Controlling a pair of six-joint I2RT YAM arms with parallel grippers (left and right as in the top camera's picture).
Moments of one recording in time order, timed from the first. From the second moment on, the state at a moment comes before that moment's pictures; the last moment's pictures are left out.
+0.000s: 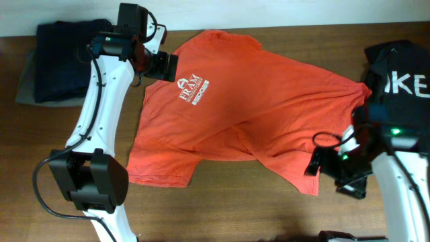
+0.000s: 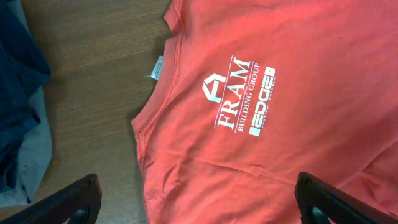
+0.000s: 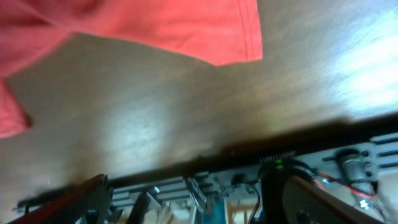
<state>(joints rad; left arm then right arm) -0.15 2.02 2.02 -1.09 0.07 0.09 -0.15 1.24 1.08 -1.50 -0.24 0.33</state>
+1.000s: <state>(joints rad) -0.15 2.04 2.02 -1.08 0.07 0.09 -0.14 1.41 0.62 -0.86 -0.16 0.54</state>
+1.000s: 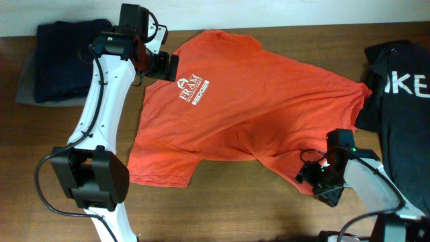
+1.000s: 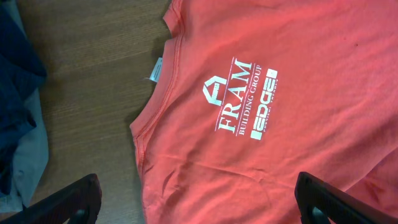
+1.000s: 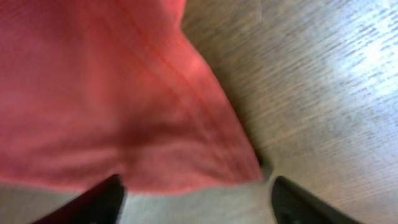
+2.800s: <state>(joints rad) -0.15 2.04 2.02 -1.09 0.06 0.11 -0.14 1.36 1.15 -1.43 -0.04 0.64</state>
